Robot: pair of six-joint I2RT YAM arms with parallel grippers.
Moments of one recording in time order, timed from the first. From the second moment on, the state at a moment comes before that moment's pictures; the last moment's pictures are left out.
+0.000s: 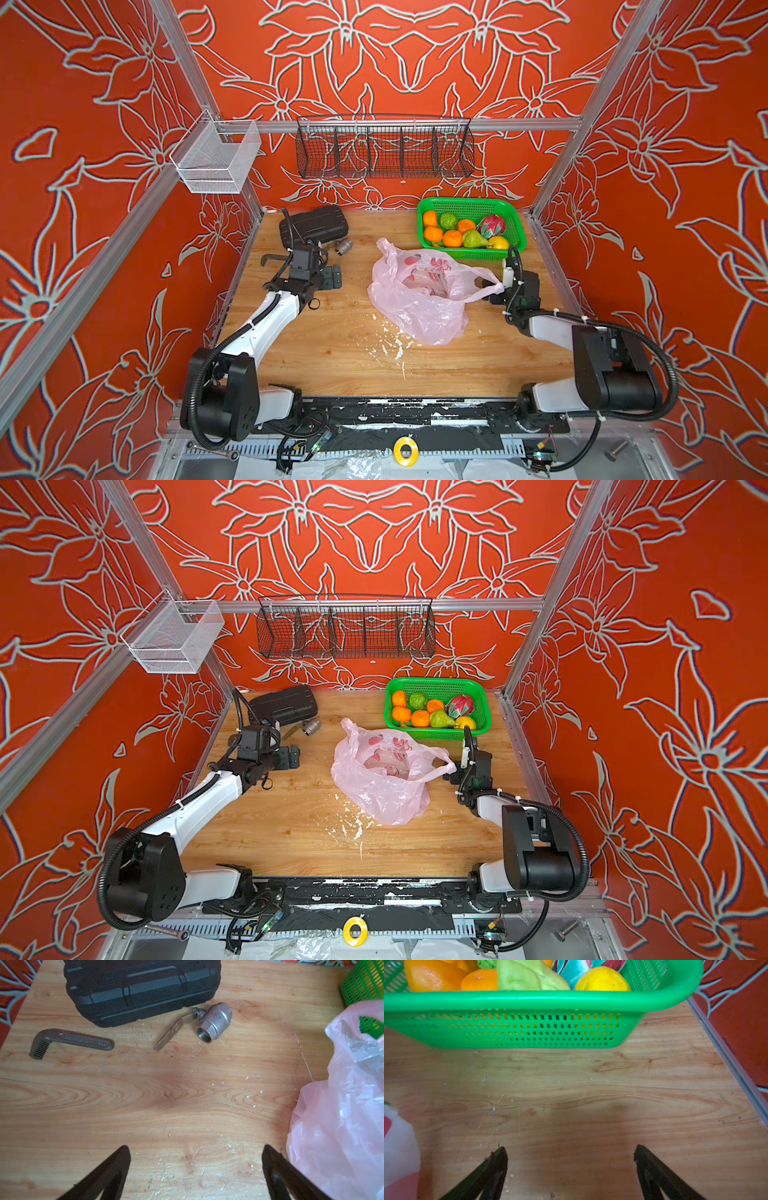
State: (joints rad) left arm -0.11 1.30 0.81 -0.28 -0.07 -0.18; right arm -0.02 1.41 0.43 0.41 0.02 0.04
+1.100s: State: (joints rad) left arm 0.05 1.34 0.40 0.30 0.05 -0.06; right arm 0.01 1.42 0.32 0.68 0.04 0.00
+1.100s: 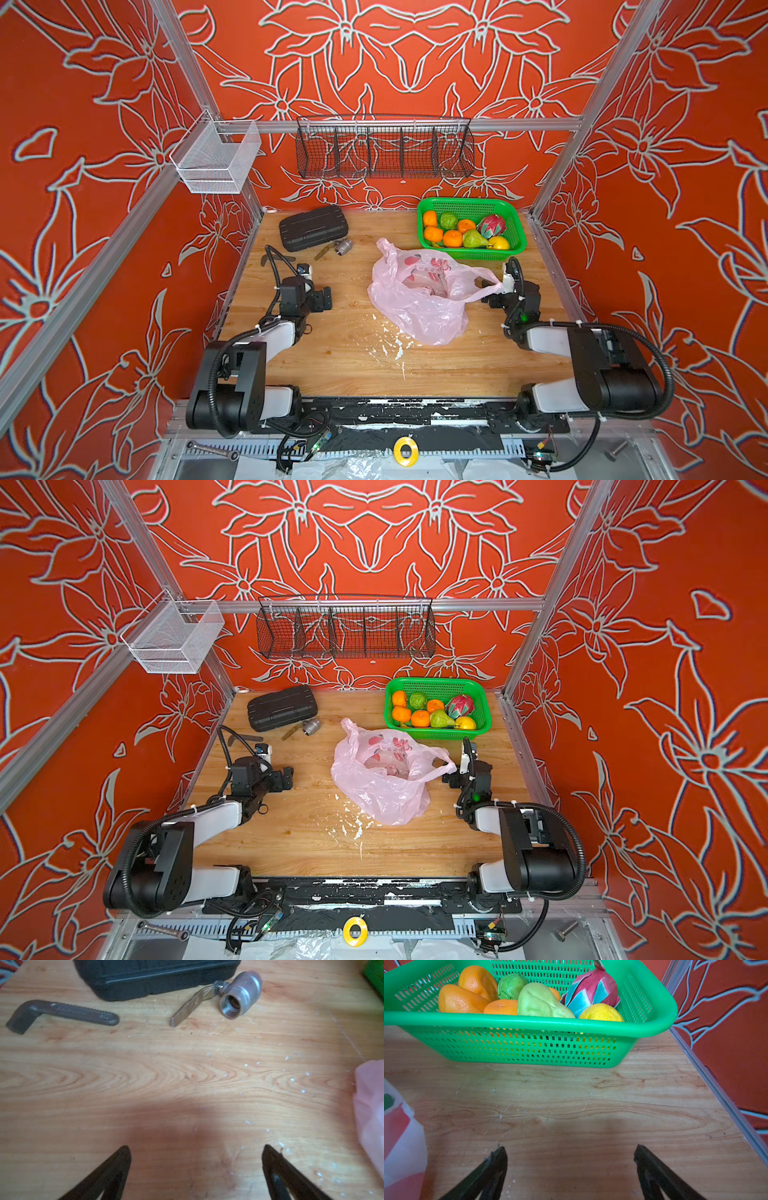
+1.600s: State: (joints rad) left arm 0.06 1.35 0.41 0.36 0.07 -0.06; right arm 0.01 1.43 0.34 0.66 0.04 0.00
